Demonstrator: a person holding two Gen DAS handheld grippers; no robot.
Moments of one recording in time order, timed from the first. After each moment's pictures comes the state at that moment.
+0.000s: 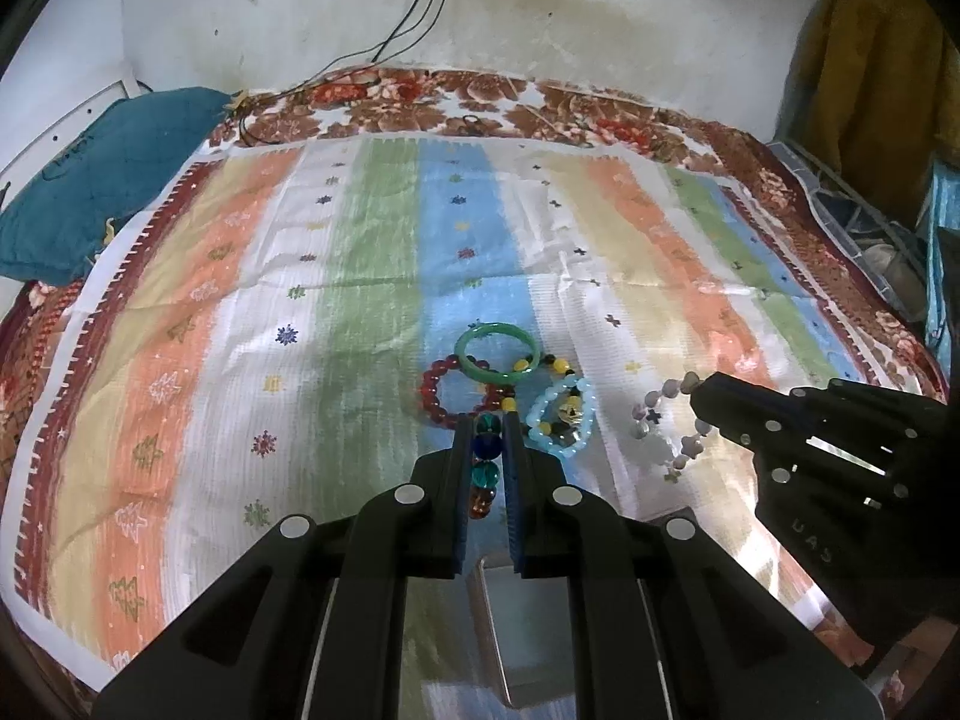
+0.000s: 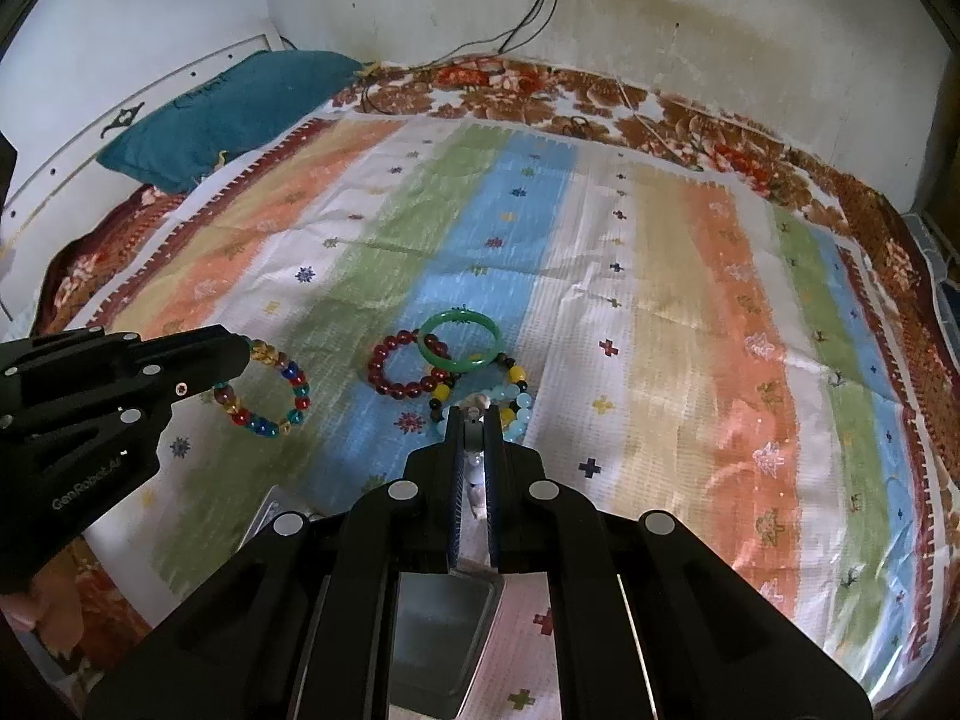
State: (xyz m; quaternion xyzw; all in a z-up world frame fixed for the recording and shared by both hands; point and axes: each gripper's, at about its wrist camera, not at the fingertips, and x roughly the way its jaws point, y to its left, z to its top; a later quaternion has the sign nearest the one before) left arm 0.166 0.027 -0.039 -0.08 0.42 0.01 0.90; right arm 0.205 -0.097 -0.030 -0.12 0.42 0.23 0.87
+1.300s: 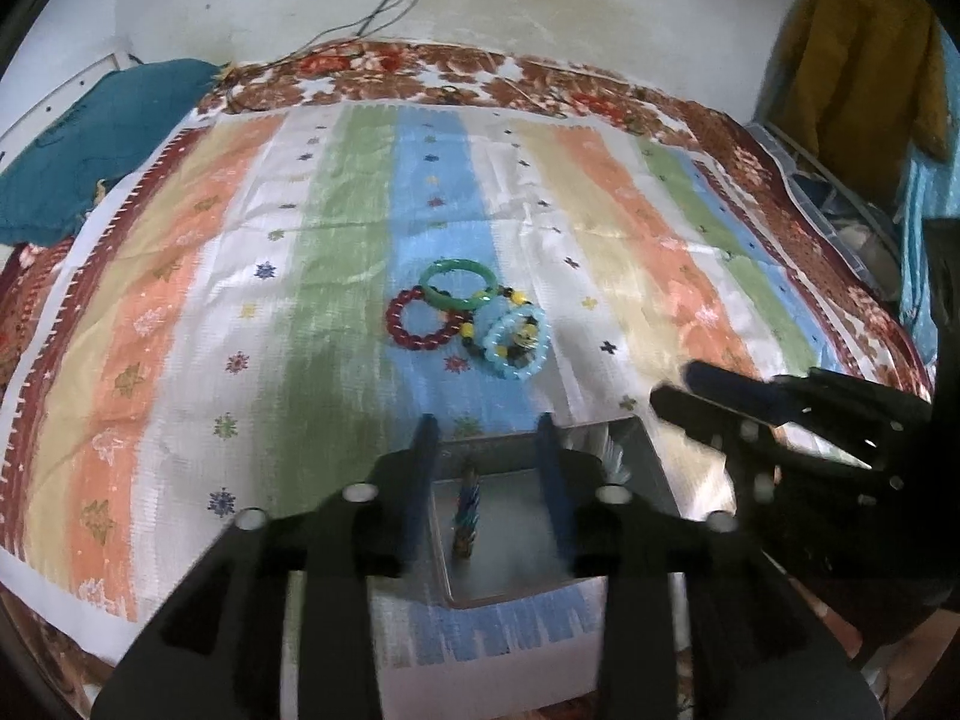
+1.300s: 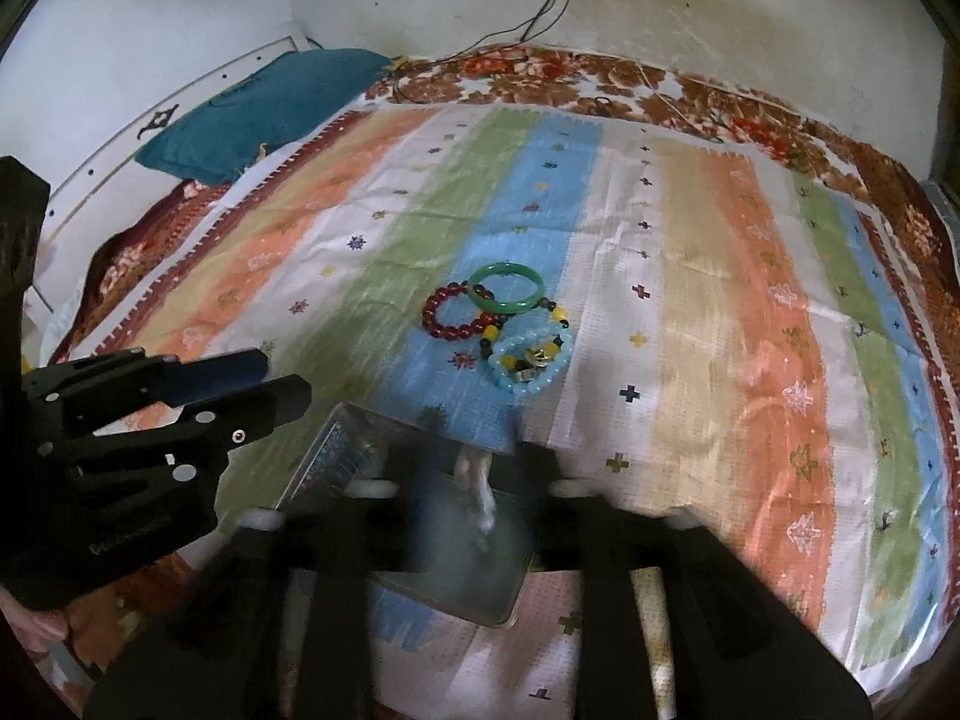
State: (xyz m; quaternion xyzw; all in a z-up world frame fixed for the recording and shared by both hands) left arm 0.122 0.010 -0.049 -0.10 0.44 0.00 0.89; right arm 0.162 -0.116 -0.034 -0.08 0.44 0.26 0.86
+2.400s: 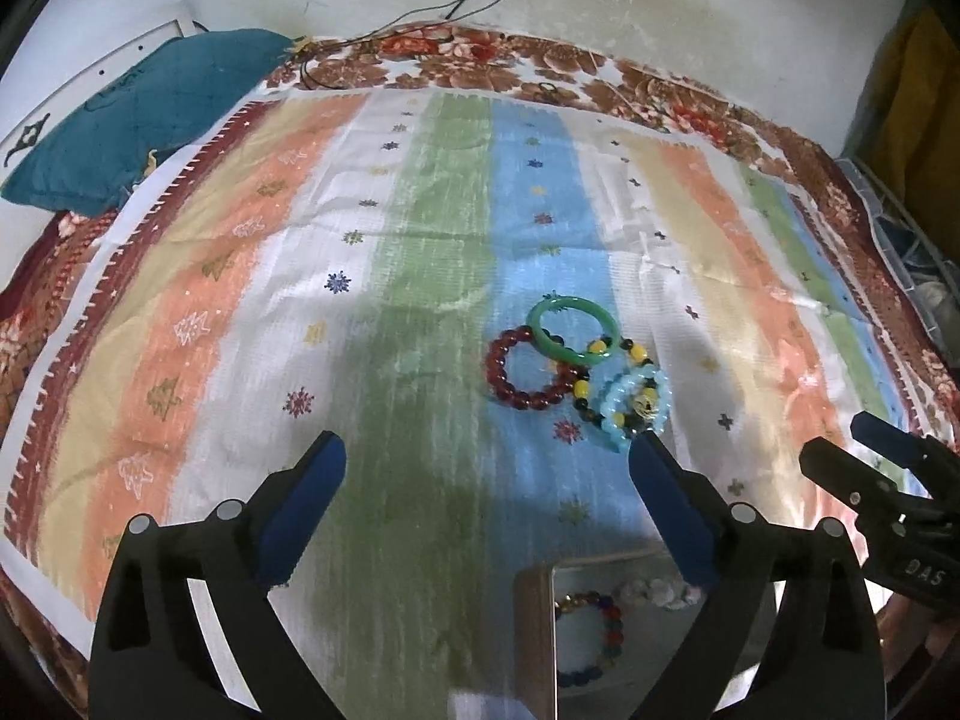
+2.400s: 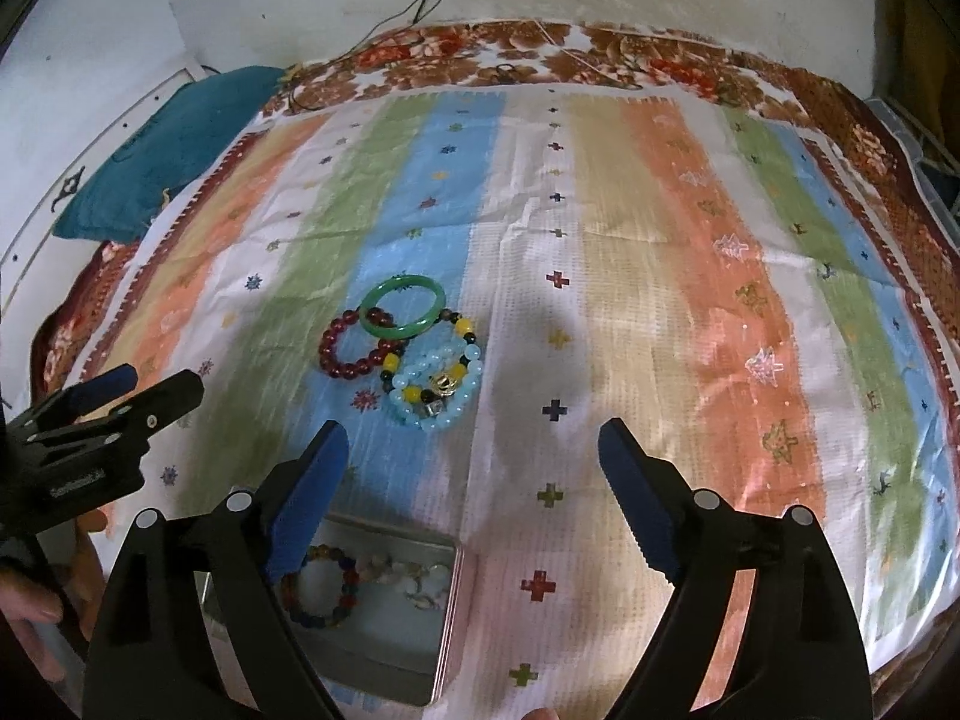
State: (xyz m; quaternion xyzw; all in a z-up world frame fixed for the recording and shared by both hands) left arm 0.183 0.058 -0.072 -0.11 0.46 0.08 0.88; right arm 0.229 -0.137 -0.055 -0.04 0.48 0.17 0.86
